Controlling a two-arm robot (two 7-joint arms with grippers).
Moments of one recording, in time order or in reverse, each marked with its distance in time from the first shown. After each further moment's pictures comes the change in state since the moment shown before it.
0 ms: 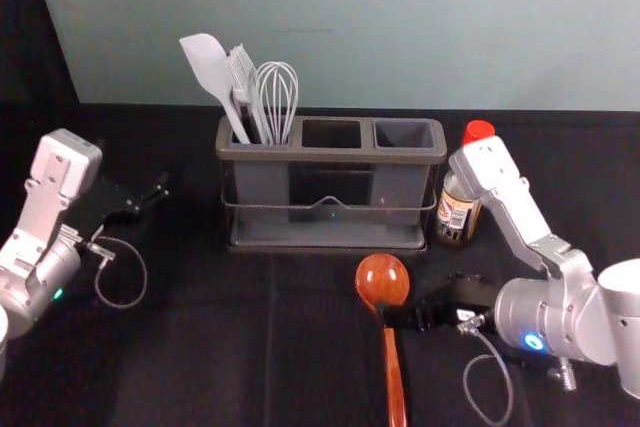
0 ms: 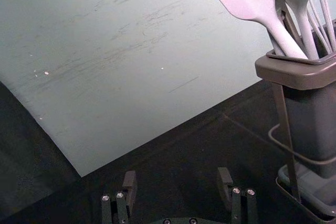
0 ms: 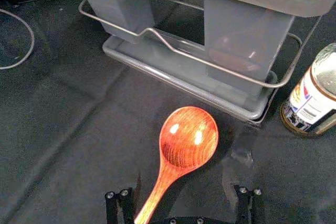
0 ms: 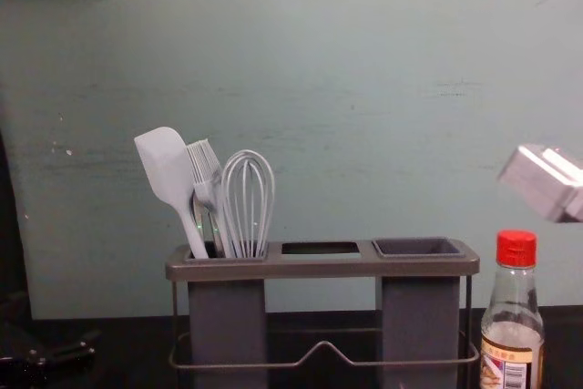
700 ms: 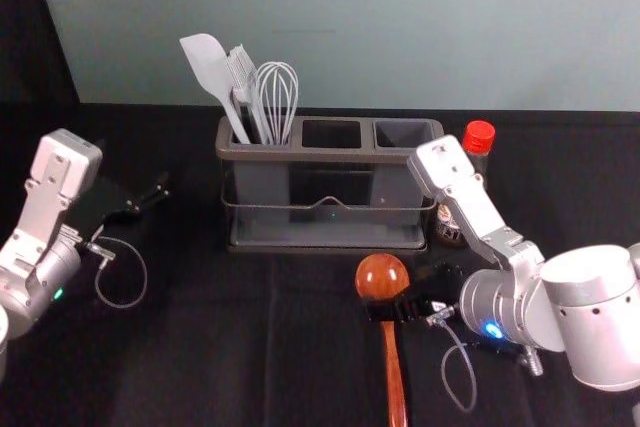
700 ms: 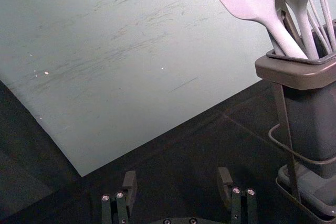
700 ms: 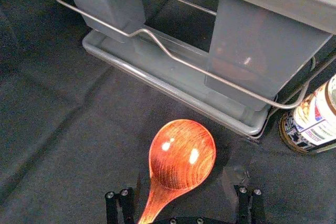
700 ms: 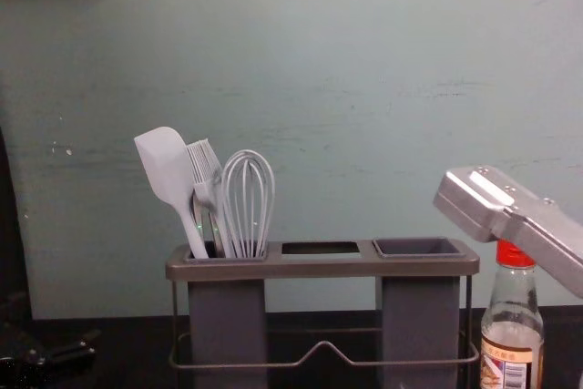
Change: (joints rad) left arm 0.000 0.000 0.000 0.000 0.000 0.000 0.000; right arm 0.070 -0.078 -0.076 0.075 -0.124 0.034 -0.053
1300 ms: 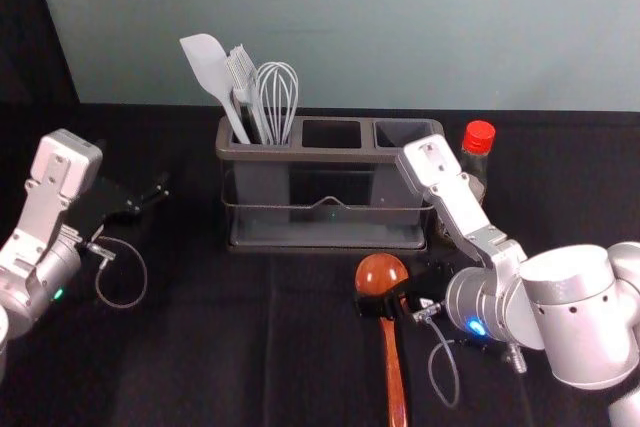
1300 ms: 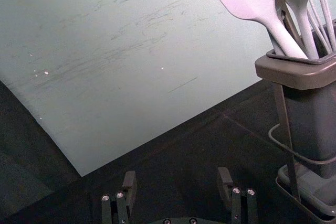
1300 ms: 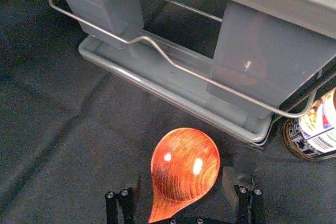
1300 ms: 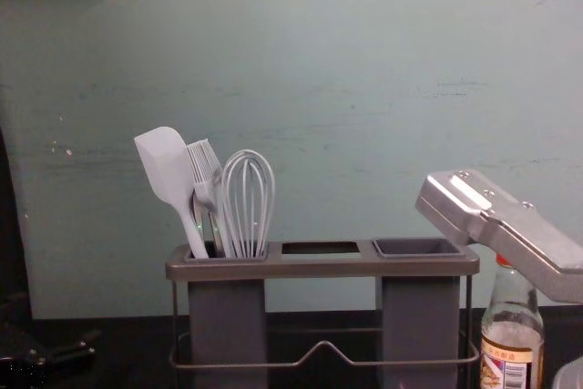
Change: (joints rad) left arm 0.000 0.000 0.000 0.000 0.000 0.000 0.000; right arm 0.001 -0.058 0.003 0.026 -0.050 0.006 -0.017
